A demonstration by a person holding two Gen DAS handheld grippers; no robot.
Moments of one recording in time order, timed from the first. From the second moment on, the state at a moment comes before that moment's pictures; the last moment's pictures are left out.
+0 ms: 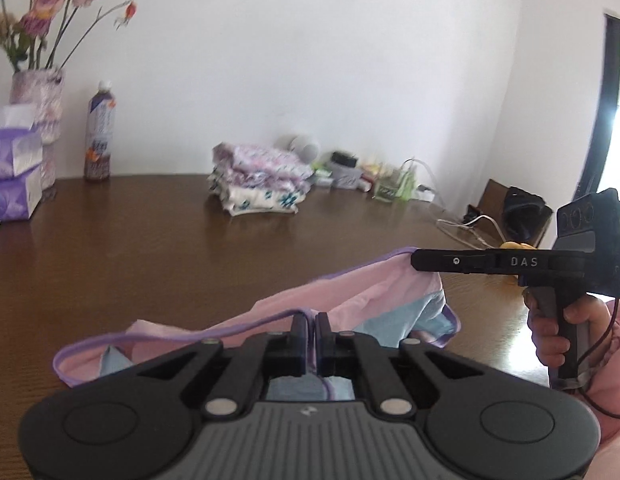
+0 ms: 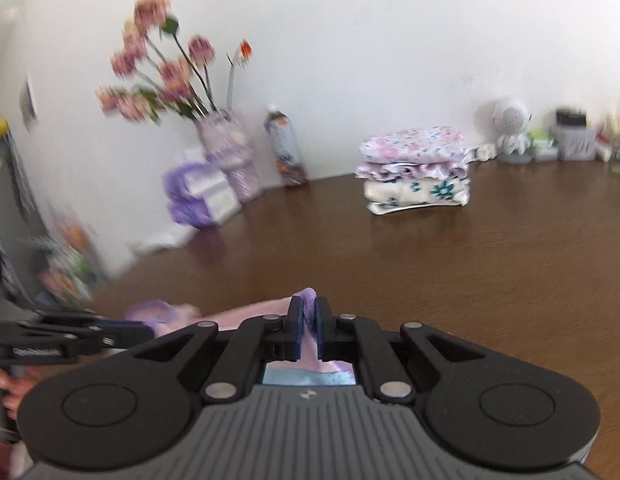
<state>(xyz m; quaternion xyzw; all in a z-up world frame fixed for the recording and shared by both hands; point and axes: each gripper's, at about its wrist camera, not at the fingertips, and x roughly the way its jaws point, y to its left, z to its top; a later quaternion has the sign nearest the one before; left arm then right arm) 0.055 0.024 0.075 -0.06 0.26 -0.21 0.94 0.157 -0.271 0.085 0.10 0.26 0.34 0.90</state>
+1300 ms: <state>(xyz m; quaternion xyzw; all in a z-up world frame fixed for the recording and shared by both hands) 0.052 0.005 0.013 0.02 0.35 -0.20 0.91 0.109 -0.271 0.026 0.04 0.36 0.29 0.88</state>
